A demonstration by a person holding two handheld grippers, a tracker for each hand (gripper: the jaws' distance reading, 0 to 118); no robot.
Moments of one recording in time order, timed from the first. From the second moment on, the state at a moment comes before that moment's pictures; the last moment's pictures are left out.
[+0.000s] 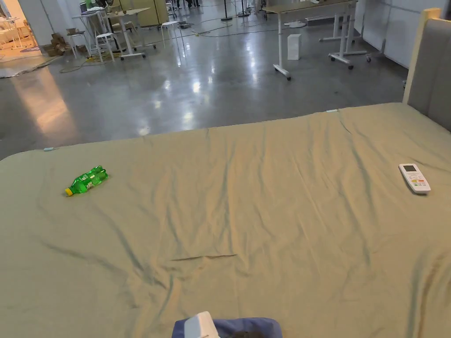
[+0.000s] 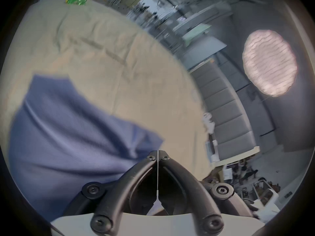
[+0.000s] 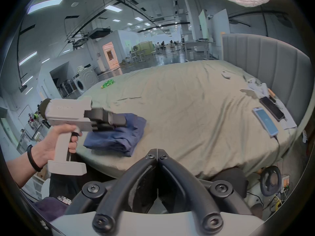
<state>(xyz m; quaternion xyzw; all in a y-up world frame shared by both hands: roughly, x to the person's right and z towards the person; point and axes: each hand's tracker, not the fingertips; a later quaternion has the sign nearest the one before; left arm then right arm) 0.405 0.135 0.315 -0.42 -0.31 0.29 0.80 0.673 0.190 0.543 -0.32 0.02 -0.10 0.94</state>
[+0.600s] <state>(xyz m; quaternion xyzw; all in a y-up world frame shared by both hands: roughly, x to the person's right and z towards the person) 0.225 0.135 0.355 -0.41 -0.25 0.32 0.82 0.638 0.085 0.331 -0.50 0.09 -0.28 0.81</state>
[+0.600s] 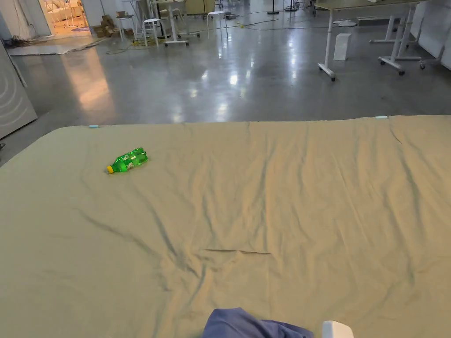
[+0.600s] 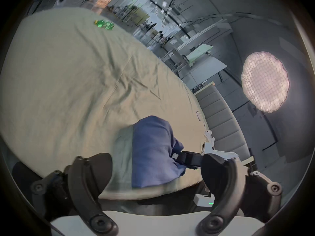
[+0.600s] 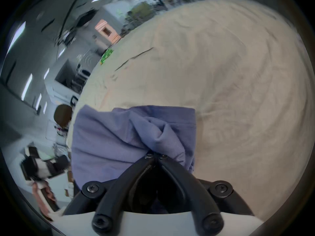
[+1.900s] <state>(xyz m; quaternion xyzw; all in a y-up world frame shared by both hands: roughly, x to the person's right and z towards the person) 0.267 0.122 0.234 -0.51 -0.31 0.27 0.75 0.655 0.117 0.345 -0.44 0.13 -0.32 0.83</state>
